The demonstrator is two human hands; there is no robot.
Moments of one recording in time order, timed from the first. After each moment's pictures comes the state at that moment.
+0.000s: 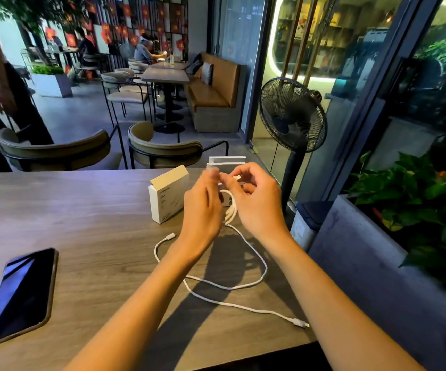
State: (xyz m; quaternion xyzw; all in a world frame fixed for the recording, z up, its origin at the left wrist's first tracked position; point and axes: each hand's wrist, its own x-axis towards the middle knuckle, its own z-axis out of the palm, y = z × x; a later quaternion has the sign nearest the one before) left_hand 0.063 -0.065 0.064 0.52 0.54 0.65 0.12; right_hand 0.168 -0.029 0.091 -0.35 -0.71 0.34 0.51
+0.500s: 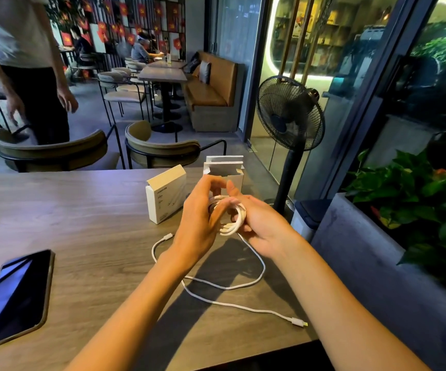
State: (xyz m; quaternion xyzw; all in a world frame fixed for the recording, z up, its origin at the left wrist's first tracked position) left_hand 0.053 -0.072 0.048 0.64 0.48 0.59 0.04; right_hand 0.181 -0.031 0.078 -0.43 -0.50 0.68 0.33
